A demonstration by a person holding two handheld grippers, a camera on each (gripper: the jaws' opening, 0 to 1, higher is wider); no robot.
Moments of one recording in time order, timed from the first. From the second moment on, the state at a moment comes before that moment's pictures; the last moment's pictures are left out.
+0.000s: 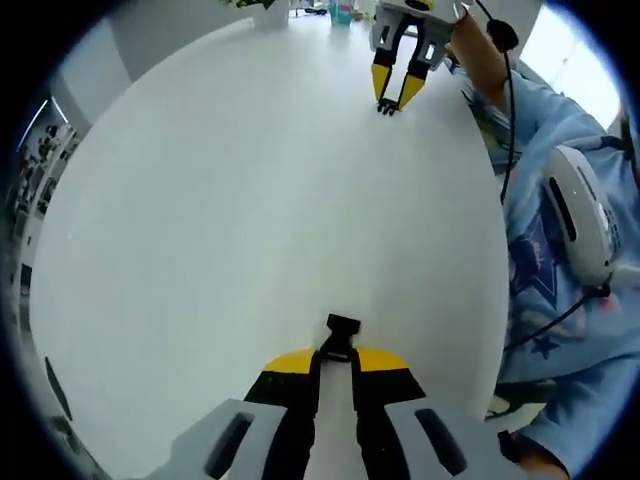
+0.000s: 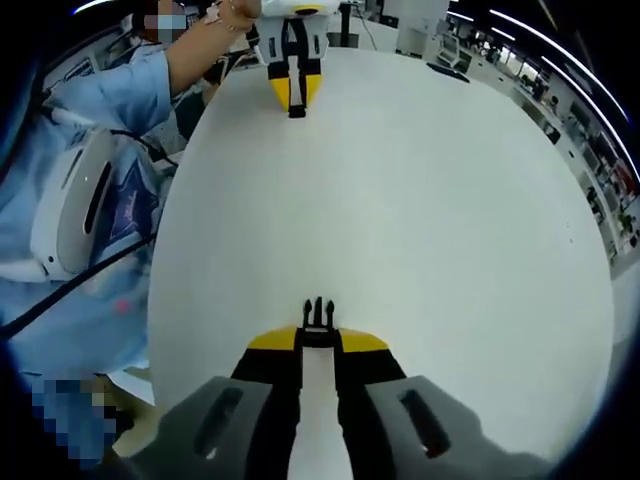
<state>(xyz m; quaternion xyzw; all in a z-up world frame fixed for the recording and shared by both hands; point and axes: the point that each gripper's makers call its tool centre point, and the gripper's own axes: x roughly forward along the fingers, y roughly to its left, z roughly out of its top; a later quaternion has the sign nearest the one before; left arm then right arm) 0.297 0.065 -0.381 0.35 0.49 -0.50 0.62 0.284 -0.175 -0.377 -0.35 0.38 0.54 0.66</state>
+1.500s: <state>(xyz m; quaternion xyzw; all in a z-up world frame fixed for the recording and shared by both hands) 0.303 0.024 -0.382 0.34 0.47 -0.52 0.63 0.288 -0.093 -0.378 -0.36 0.33 0.58 0.65</state>
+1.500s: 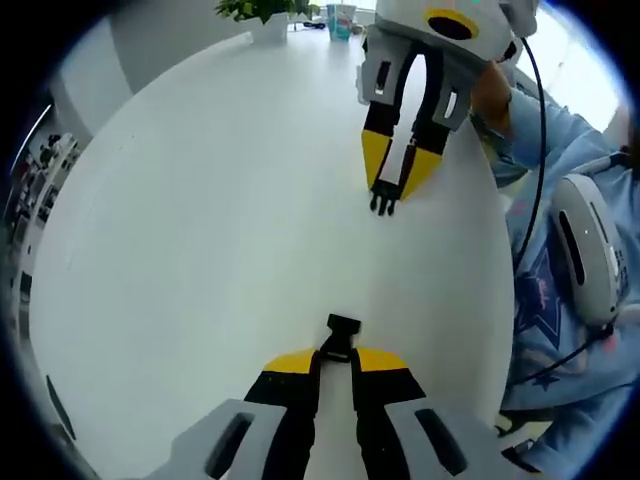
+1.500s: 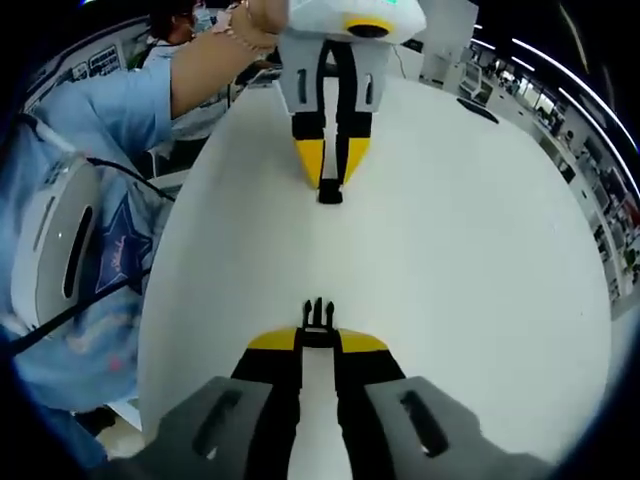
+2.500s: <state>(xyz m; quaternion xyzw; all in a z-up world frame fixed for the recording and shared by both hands) 0.298 -0.004 -0.380 0.33 0.46 -0.53 0.63 0.292 -0.056 -0.377 -0.34 0.31 0.60 0.66</state>
